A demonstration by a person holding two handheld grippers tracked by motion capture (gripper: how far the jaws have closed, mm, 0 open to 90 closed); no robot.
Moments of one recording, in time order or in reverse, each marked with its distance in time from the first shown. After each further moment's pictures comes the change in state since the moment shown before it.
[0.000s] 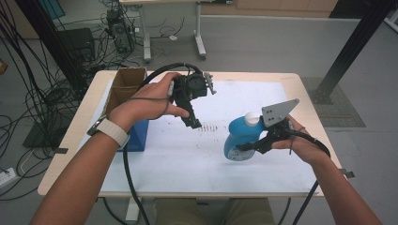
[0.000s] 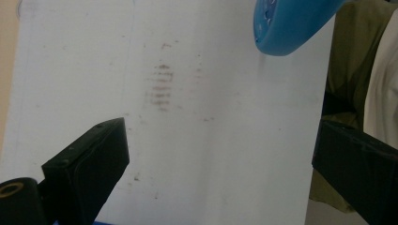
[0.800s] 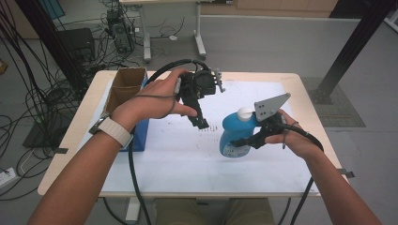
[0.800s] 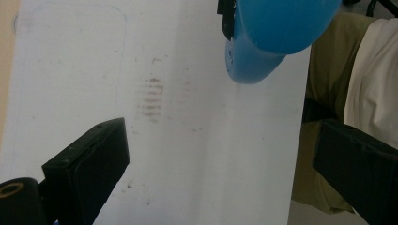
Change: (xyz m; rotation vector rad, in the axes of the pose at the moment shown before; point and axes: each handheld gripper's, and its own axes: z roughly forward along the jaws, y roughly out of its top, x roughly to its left) left arm -0.009 0.019 -0.013 -0.004 -0.018 0.005; right arm -0.013 0.010 0.012 0.019 0.017 0.015
